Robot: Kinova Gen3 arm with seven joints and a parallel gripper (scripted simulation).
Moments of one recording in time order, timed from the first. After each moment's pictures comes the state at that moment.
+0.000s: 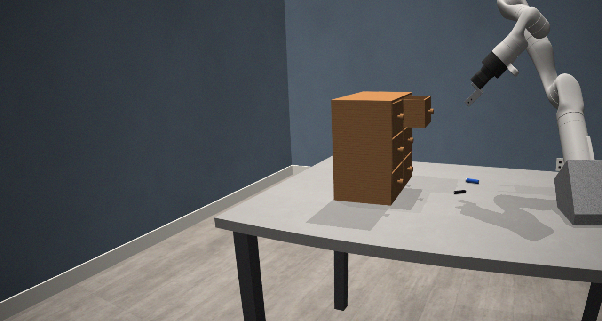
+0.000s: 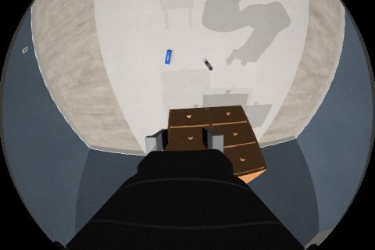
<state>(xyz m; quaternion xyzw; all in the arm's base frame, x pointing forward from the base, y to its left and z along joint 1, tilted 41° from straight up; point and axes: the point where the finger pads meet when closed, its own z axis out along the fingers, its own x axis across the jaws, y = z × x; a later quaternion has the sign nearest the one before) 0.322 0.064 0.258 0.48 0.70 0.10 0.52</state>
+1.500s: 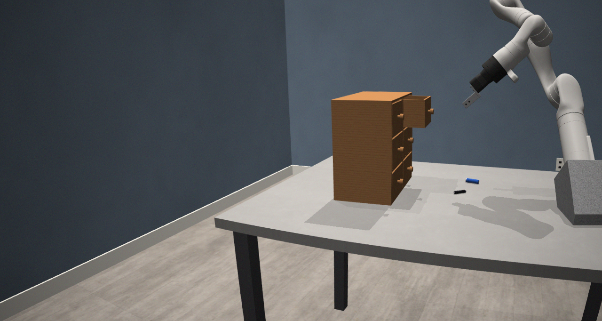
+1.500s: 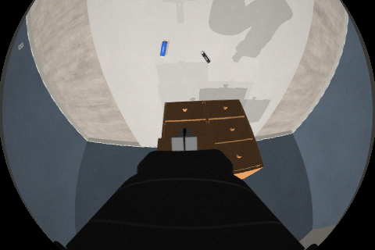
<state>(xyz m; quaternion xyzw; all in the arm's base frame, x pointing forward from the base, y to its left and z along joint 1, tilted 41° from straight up) 0.332 0.067 0.247 0.46 0.71 0.13 0.53</state>
